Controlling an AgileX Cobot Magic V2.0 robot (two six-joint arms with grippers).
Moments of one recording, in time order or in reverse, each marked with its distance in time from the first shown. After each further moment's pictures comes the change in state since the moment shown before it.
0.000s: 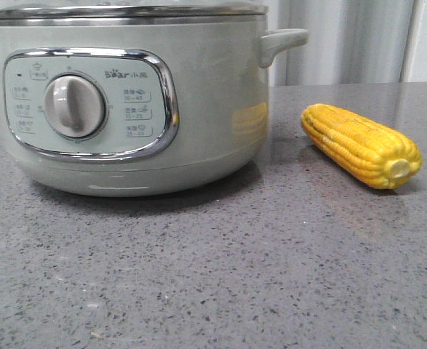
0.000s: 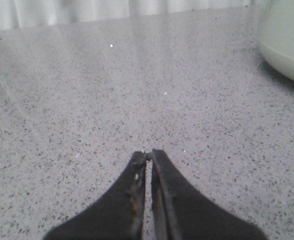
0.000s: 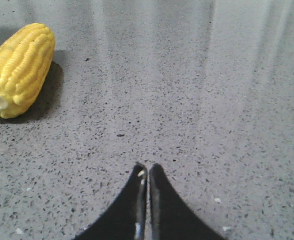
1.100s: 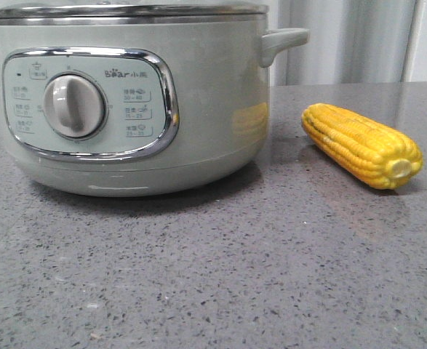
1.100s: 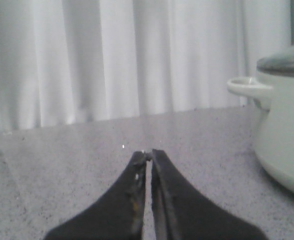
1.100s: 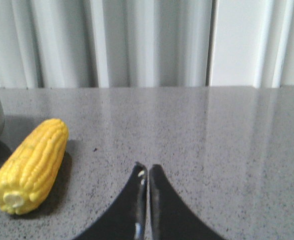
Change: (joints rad) left arm 0.000 0.000 0.000 0.014 -0.336 0.002; right arm 0.000 0.000 0.000 0.000 -0.295 0.000
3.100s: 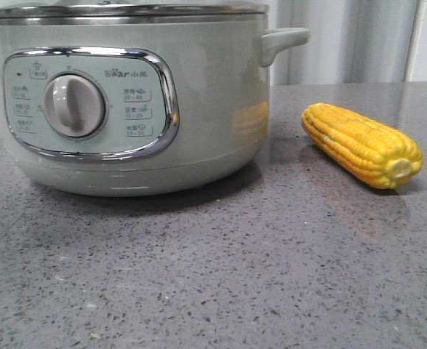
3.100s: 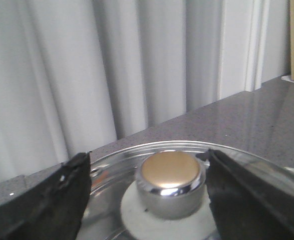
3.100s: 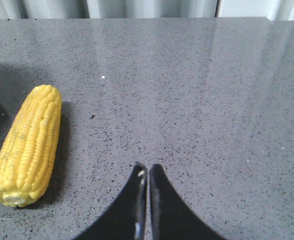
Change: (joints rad) left arm -0.581 1.206 -0.787 -0.034 -0.263 0.002; right arm 0.000 0.475 -0.397 0.000 0.299 0.000
